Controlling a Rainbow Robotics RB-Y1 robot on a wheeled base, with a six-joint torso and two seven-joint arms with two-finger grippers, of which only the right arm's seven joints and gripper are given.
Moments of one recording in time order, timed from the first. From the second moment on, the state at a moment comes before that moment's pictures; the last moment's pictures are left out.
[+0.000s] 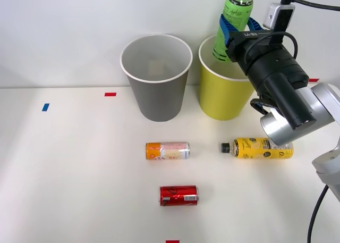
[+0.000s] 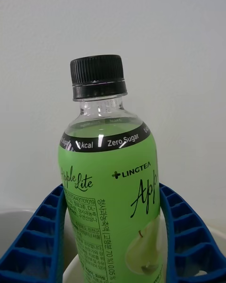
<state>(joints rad) -0.41 -0.49 0.28 -1.84 0.31 0.30 0.61</state>
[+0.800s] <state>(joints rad) -0.20 -0.61 0.25 -2.03 0.30 0.14 0.60</state>
